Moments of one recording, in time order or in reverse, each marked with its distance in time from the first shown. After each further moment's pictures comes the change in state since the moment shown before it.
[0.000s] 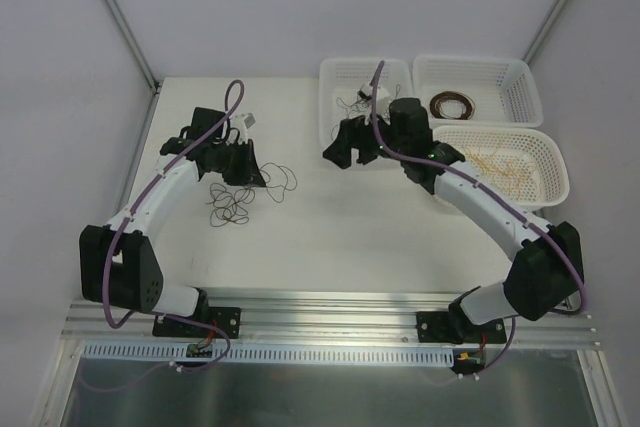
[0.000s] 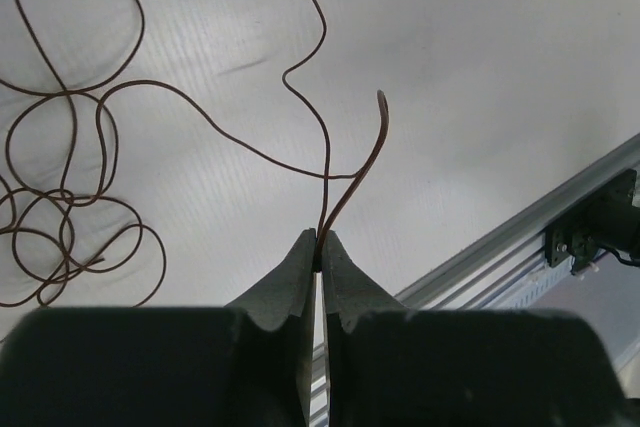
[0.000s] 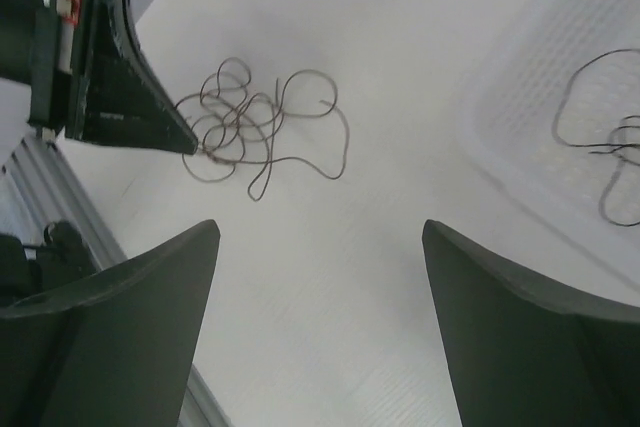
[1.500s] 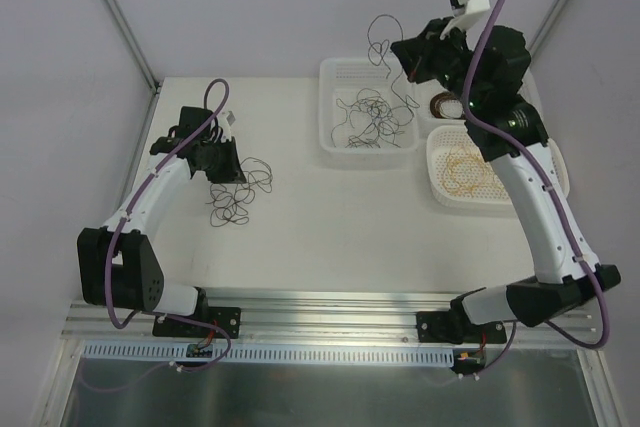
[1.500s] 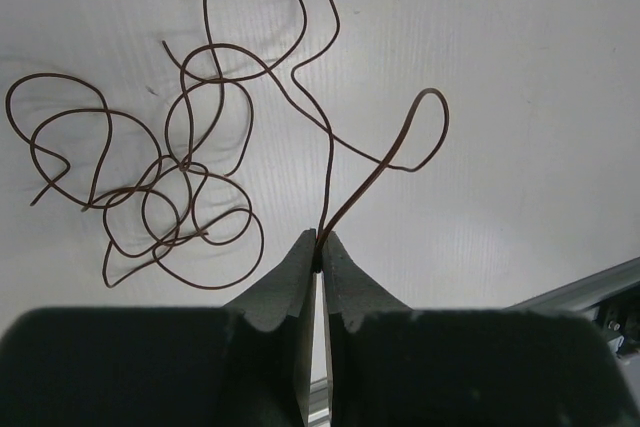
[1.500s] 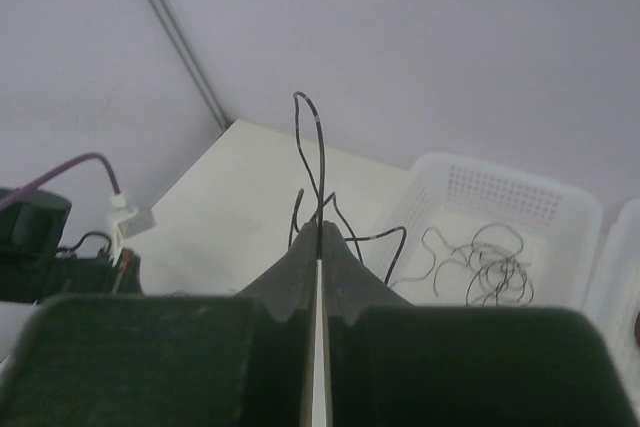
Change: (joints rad) left arm 0.074 -0.007 0.002 -0.023 -0.158 0.001; right arm -0.143 -0.073 0.520 -0.200 0.165 -0.062
